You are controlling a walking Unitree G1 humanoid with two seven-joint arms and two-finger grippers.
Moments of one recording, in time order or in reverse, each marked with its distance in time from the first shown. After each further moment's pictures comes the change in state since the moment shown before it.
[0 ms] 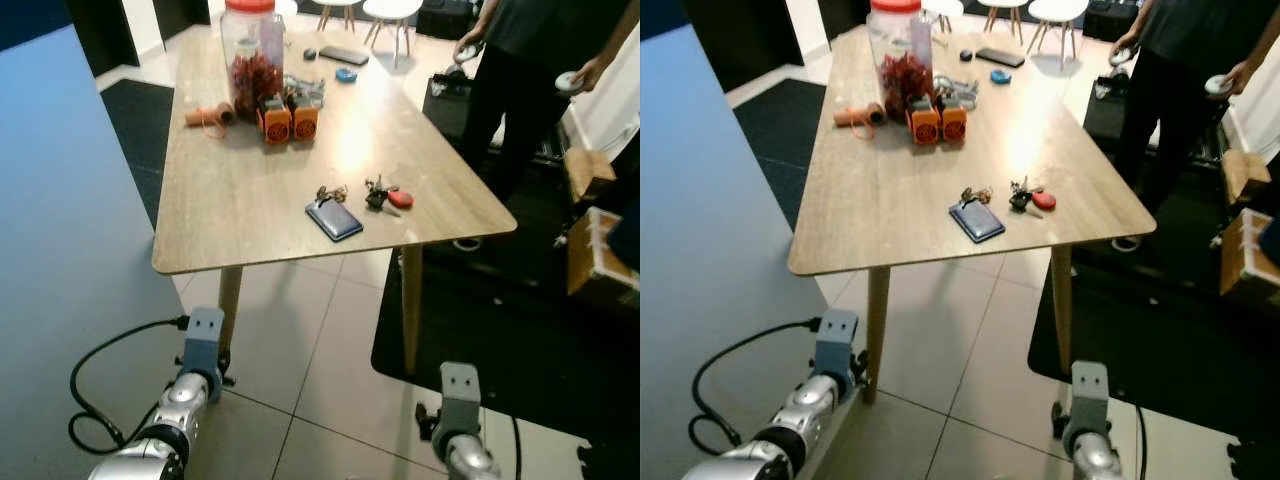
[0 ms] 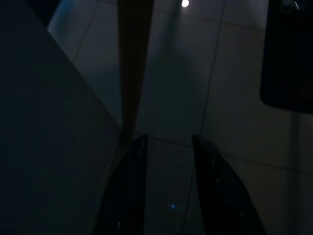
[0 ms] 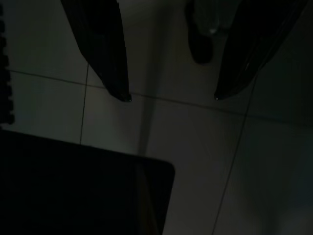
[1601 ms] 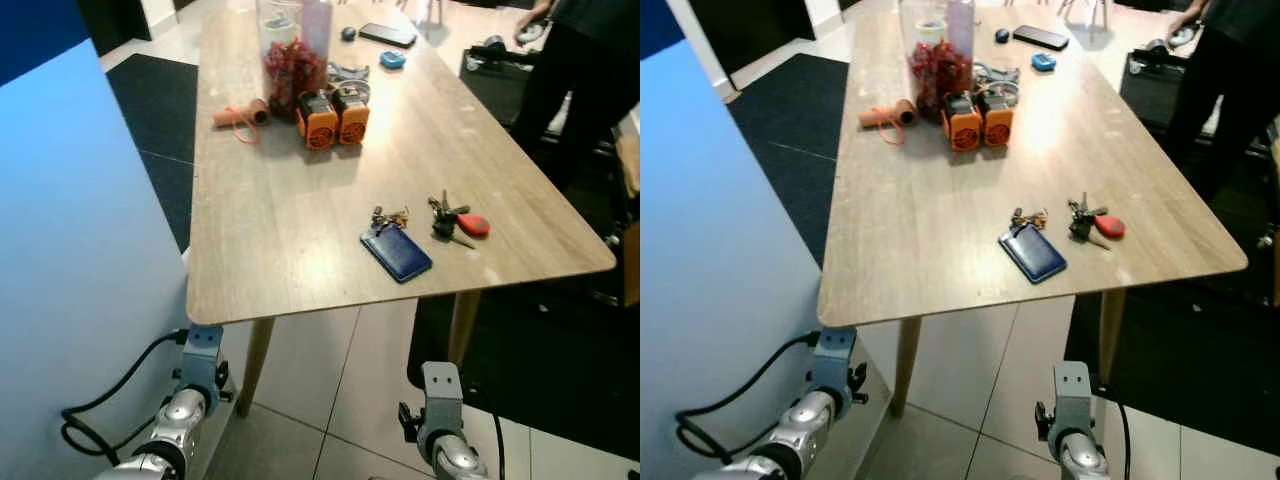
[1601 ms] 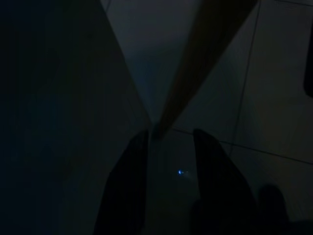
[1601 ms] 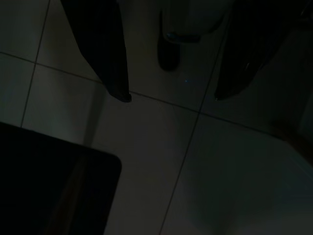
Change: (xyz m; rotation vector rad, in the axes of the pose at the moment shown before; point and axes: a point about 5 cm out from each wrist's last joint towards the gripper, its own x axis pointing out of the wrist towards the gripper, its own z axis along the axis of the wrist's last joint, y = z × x) left arm -0.004 -0.001 -0.010 0.012 -0.006 -0.017; right arm 0.000 0.013 0.000 -0.035 -0.003 0.066
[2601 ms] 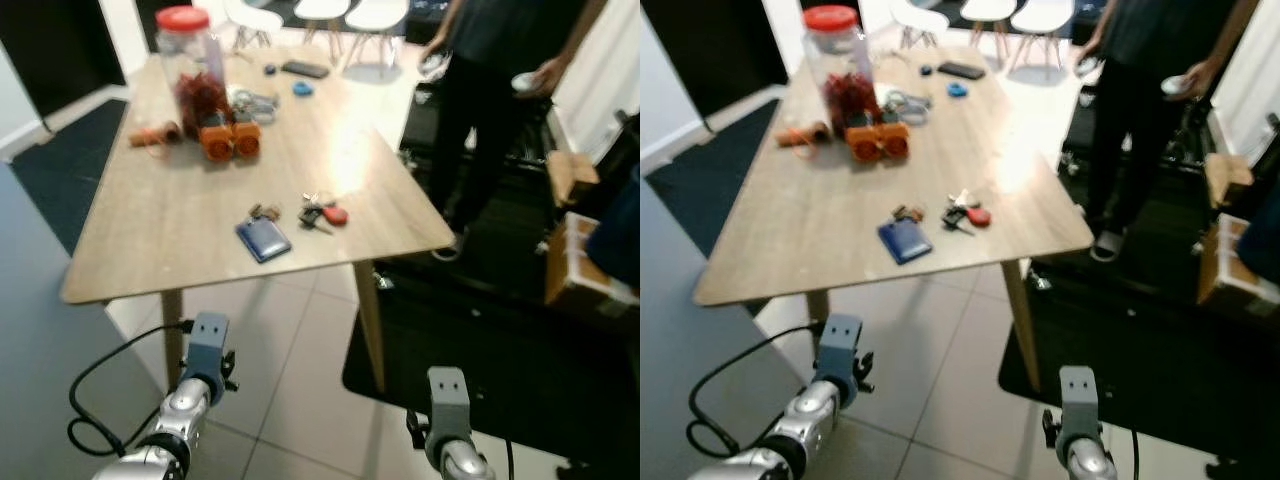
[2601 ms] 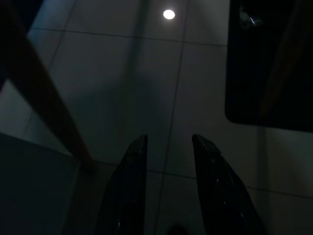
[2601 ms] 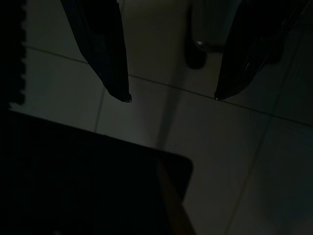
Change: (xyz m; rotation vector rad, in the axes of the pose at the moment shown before) left arm 0.004 -0.006 0.016 0.039 -0.056 -0.034; right arm -0.003 -0.007 -0.008 -0.030 0.032 -0.008
